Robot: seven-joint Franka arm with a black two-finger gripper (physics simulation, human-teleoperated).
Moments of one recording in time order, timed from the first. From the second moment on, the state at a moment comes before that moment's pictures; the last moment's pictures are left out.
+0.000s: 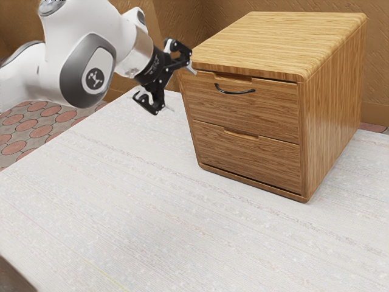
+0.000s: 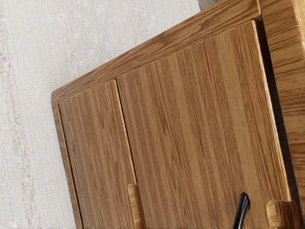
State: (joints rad) arm 0.03 -0.02 0.00 -1.65 -0.02 2.32 -1.35
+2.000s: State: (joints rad) arm 0.00 -0.01 0.01 -1.70 -0.01 2.47 -1.54
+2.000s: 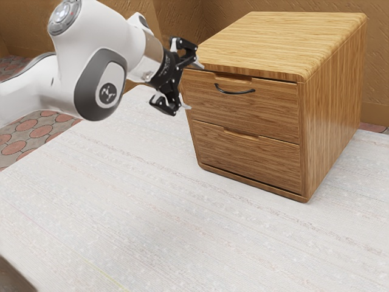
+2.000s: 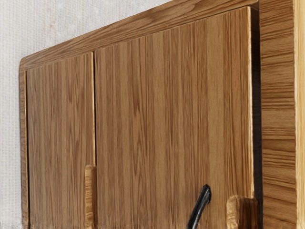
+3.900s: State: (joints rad) arm -0.05 0.02 0.02 -1.66 -0.01 2.47 -1.55
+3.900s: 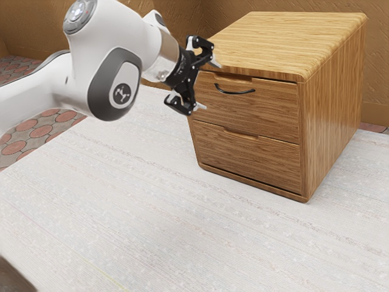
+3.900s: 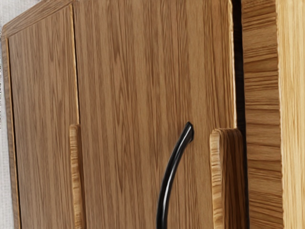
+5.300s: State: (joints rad) arm -0.03 0.05 -0.01 -1.77 -0.02 2.67 -1.55
